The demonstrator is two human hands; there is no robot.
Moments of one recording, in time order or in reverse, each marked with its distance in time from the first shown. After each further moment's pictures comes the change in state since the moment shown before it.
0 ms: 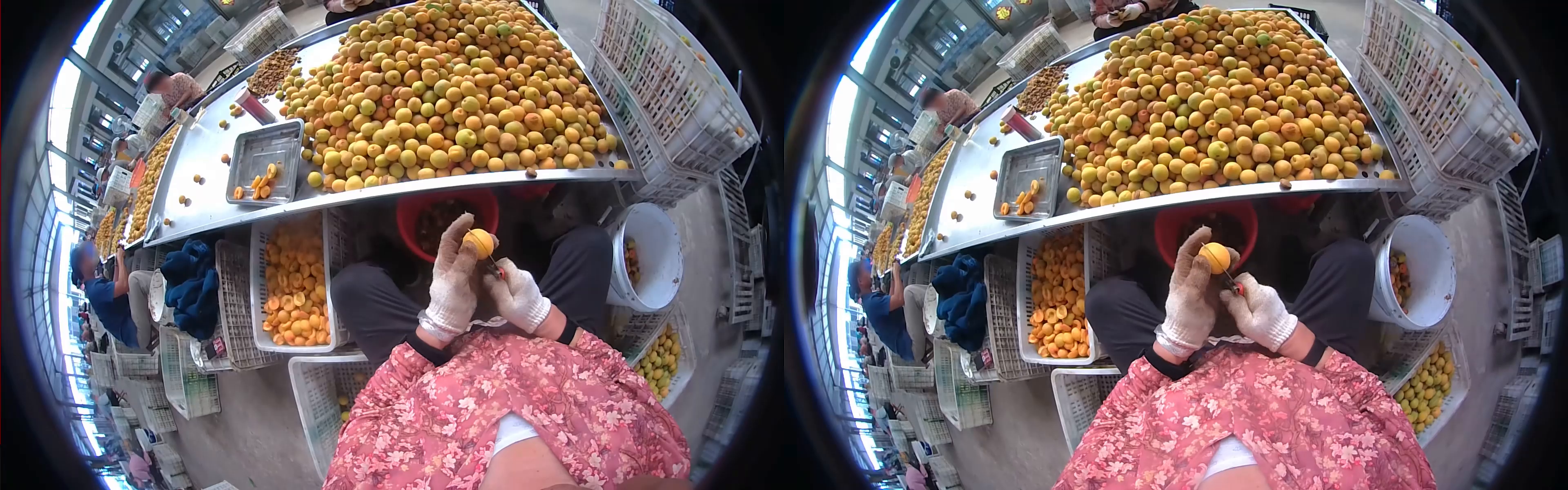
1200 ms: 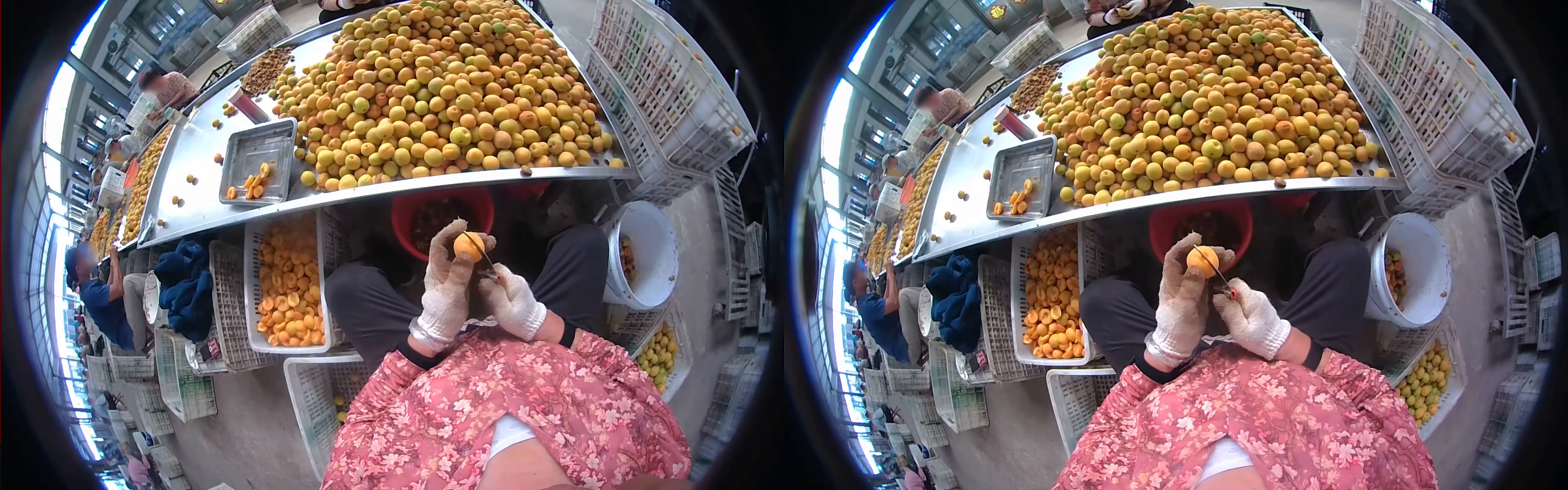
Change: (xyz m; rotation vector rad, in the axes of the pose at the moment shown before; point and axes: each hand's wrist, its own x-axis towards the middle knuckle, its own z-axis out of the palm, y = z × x) left_hand -0.008 0.009 -0.005 0.032 -0.093 0.036; right_hand -0.007 -0.005 0.010 0.187 0.021 -0.034
